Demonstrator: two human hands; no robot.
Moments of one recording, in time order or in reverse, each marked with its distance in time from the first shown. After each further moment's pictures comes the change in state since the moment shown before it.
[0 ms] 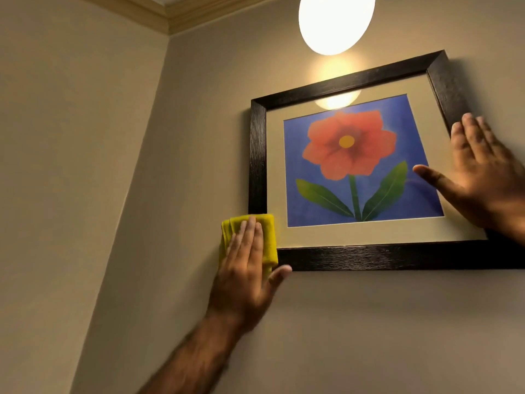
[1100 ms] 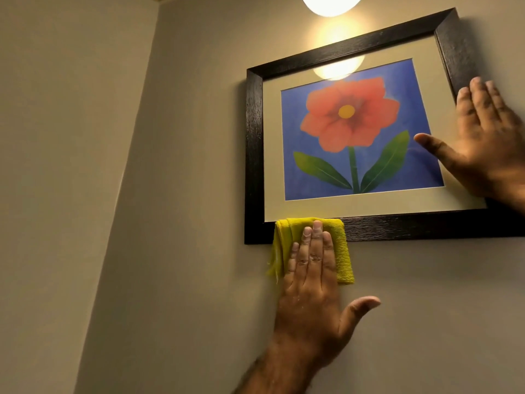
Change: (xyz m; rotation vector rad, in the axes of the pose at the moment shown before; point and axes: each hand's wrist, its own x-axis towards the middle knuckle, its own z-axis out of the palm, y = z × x) left_hand -0.051 0.110 0.035 0.038 -0.039 0.075; right_hand 0.004 0.006 0.013 -0.011 0.077 -0.017
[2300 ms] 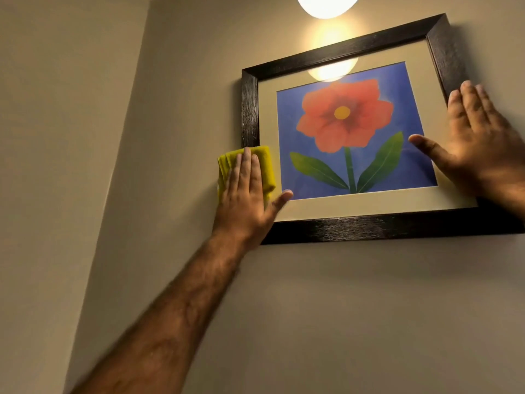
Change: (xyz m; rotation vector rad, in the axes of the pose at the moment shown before) left_hand 0.121 -0.122 -0.044 0.017 -0.048 -0.113; right_hand -0.007 -0.014 -0.022 0.007 -0.082 0.020
